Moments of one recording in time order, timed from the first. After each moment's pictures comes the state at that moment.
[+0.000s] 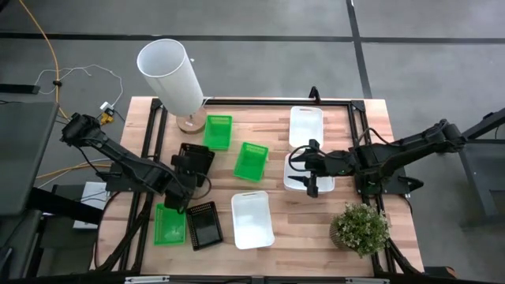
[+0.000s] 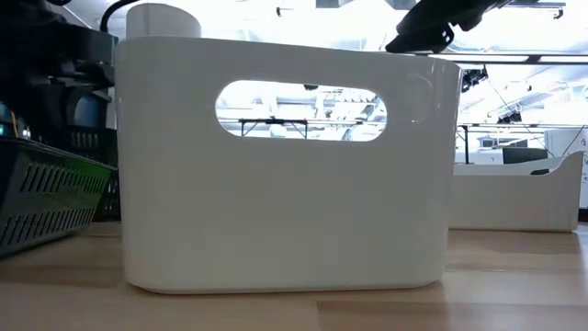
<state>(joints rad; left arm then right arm) -0.38 1.19 0.74 -1.06 -0.34 -0.33 0.25 1.05 0.77 -0.21 0.32 0.10</state>
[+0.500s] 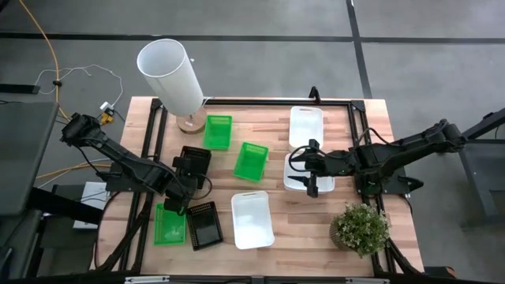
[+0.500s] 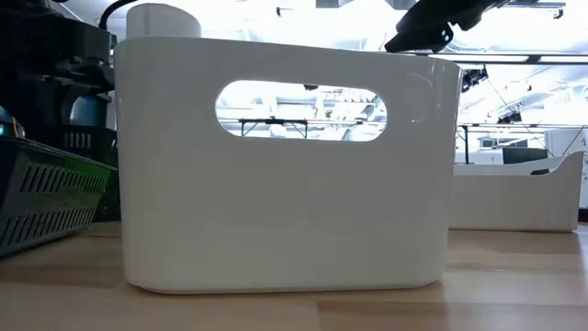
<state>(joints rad) -0.38 1.19 0.74 -1.03 -0.30 -0.30 0.25 1.05 0.77 -0.21 0.32 0.09</state>
